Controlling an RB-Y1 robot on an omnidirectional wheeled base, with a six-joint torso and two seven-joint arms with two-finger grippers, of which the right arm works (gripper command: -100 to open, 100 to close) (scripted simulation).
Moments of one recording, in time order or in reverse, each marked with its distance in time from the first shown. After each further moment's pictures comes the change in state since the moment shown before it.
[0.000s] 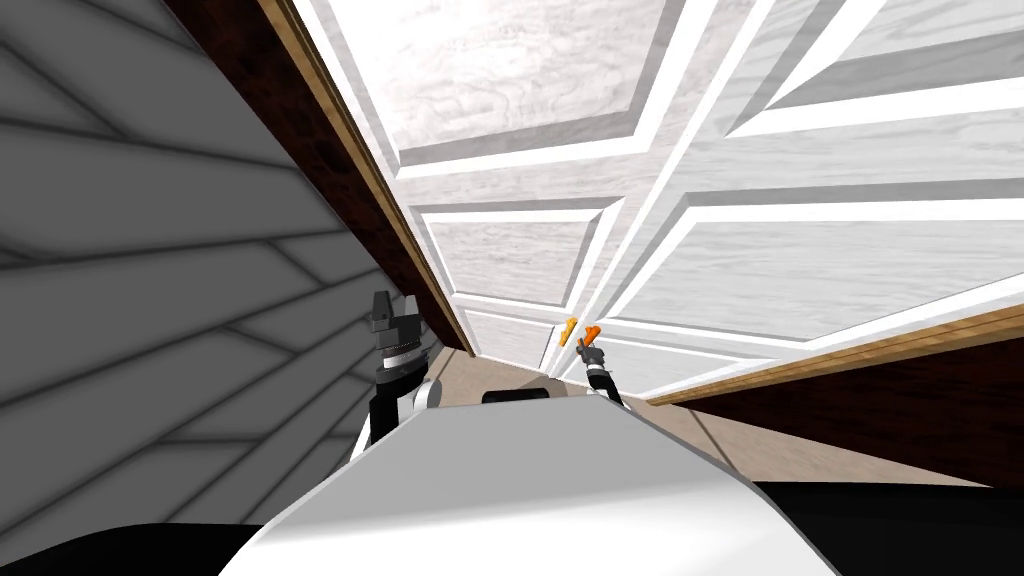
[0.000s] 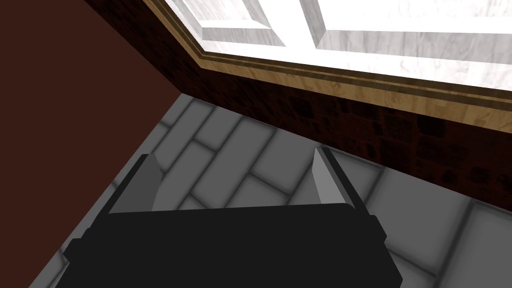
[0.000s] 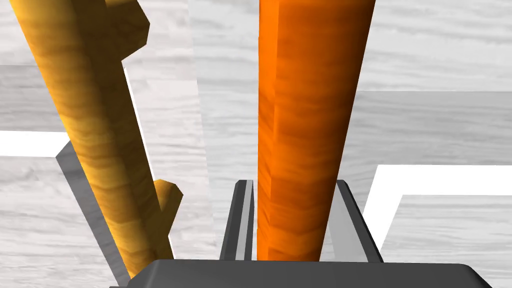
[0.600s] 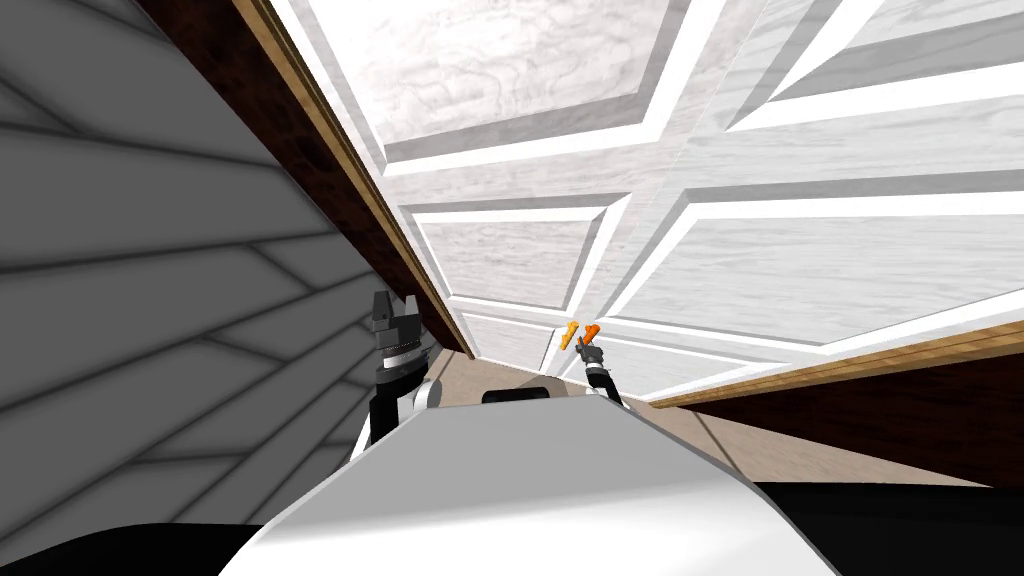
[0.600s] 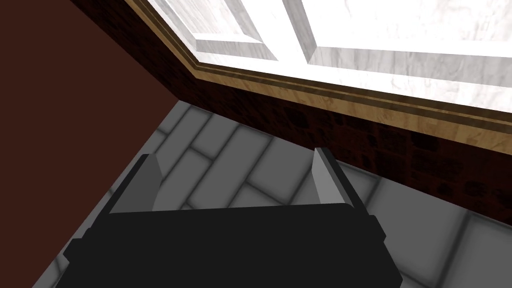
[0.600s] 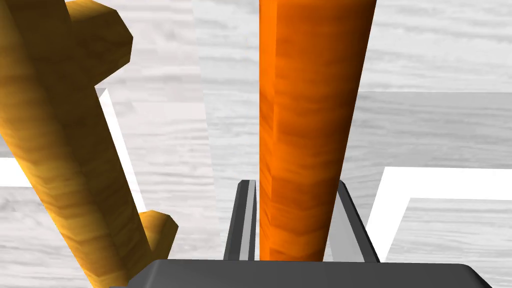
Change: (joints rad) arm 0.004 0.002 -0.003 -0.030 0.000 0.011 0.009
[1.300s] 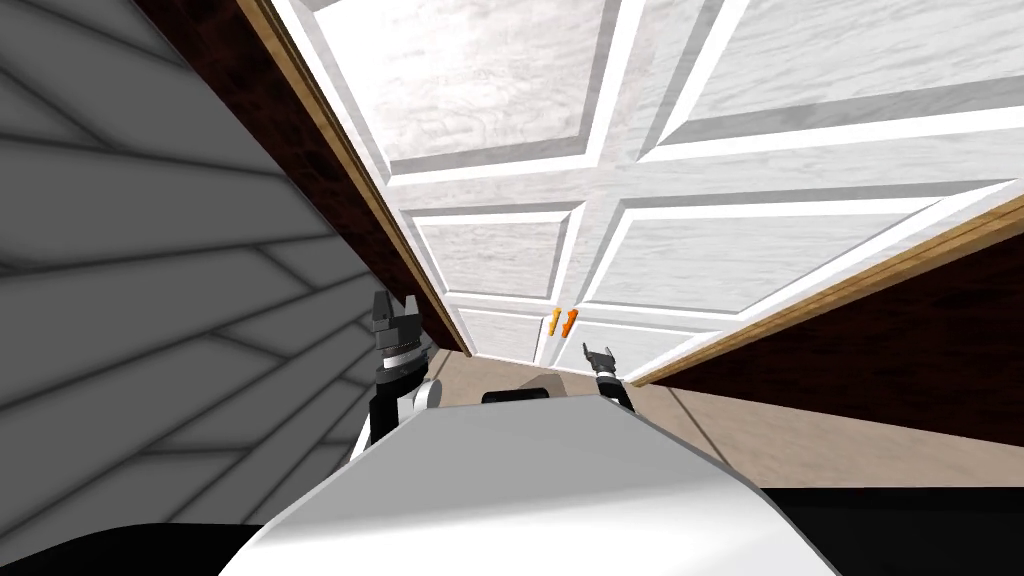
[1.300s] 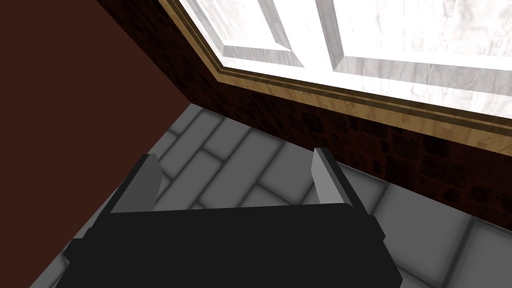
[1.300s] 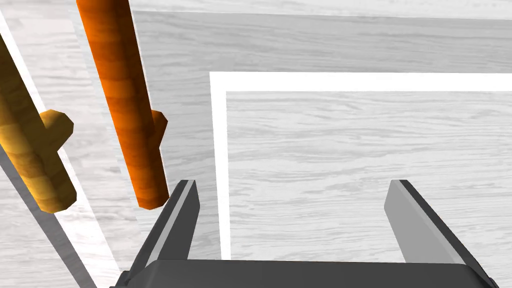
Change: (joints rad) arm 0.050 -0.034 -0.029 0.040 -0.014 -0.005 -0.003
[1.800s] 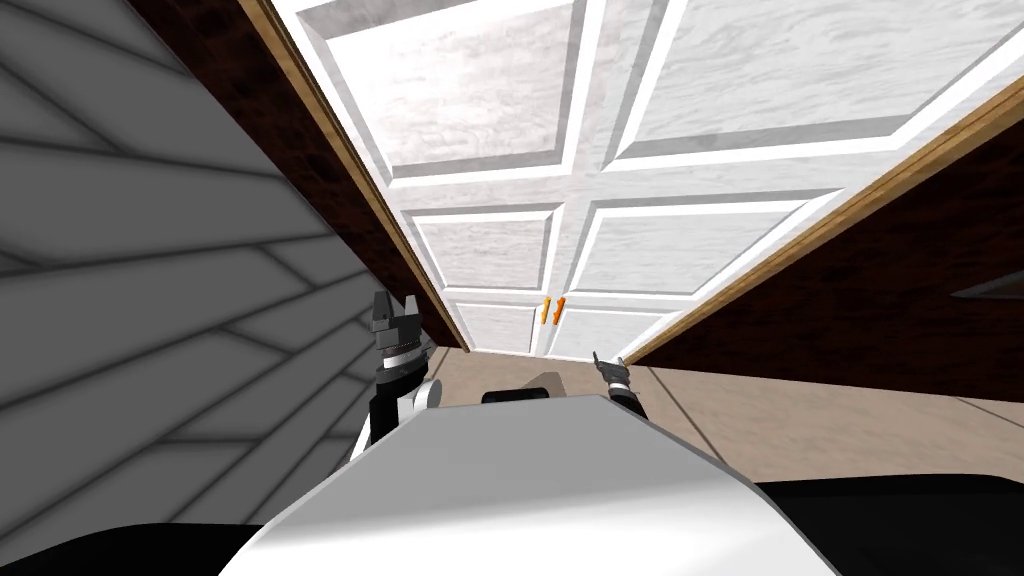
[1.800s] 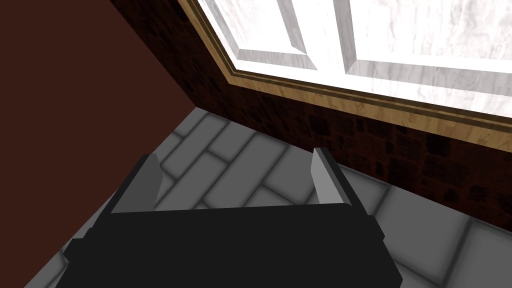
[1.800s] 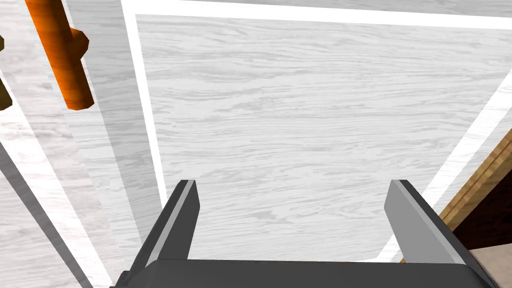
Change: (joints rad) arm 0.078 -0.029 -0.030 0.000 -0.016 0.011 0.013
